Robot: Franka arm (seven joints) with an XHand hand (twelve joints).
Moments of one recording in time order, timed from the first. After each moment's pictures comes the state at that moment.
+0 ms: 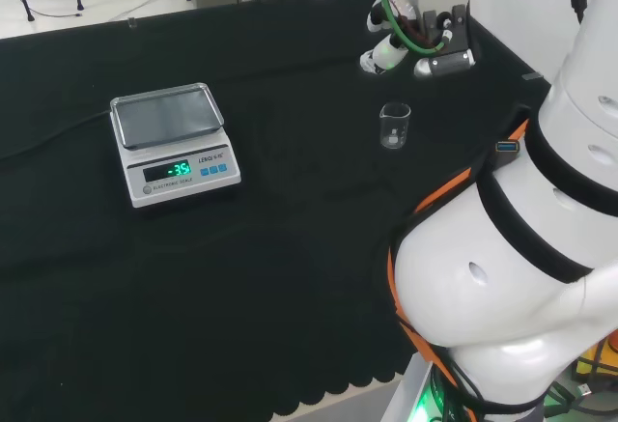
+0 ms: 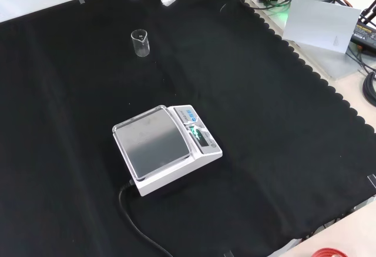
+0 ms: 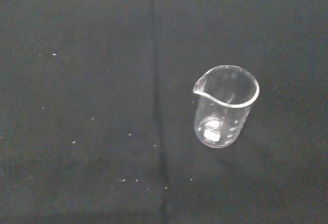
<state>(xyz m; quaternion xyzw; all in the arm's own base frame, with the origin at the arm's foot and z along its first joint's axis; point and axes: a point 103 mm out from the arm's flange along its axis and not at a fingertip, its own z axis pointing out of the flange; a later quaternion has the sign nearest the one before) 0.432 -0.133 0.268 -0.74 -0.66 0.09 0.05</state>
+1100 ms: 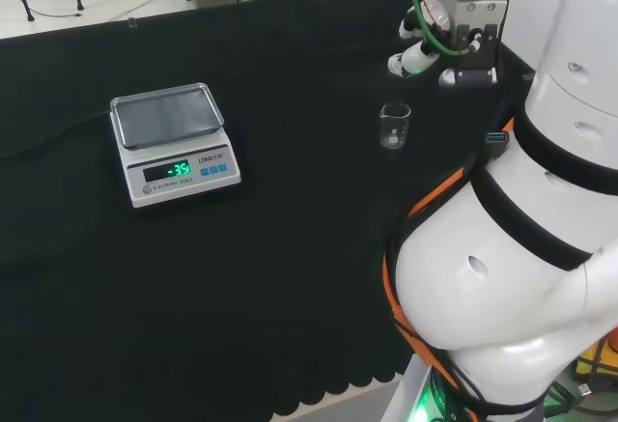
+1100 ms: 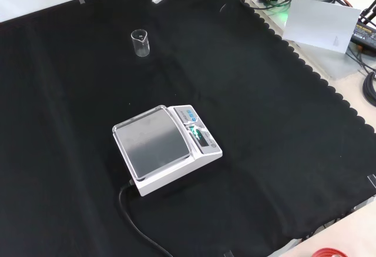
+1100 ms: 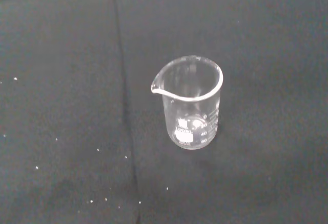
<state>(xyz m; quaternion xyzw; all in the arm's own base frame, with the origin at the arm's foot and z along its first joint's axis) 0.435 -0.184 0.234 -0.77 -0.63 0.03 0.09</state>
